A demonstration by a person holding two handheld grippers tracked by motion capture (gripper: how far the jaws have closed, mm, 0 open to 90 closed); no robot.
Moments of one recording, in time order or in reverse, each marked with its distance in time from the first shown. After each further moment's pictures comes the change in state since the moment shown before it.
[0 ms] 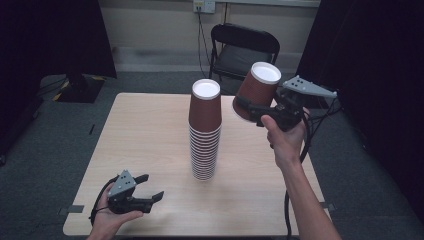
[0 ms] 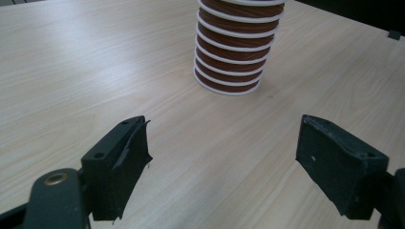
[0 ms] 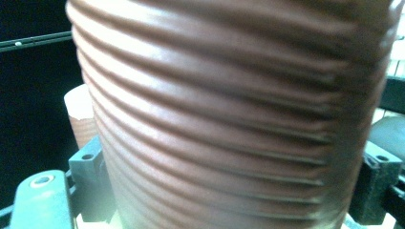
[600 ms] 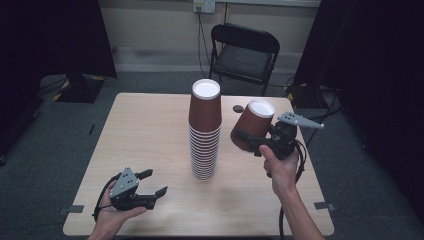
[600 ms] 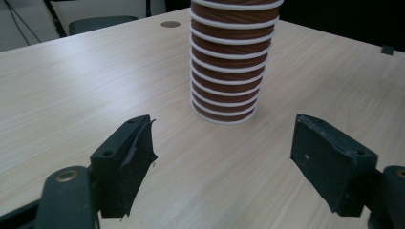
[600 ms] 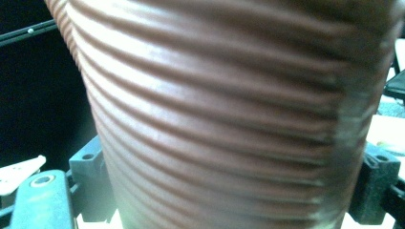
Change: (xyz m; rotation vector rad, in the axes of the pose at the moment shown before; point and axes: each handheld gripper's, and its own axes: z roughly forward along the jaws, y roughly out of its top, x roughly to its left) left arm -0.007 0.017 0.002 -0.066 0.016 0.091; right arm -0.005 -0.077 -0.009 0.097 0.053 0.145
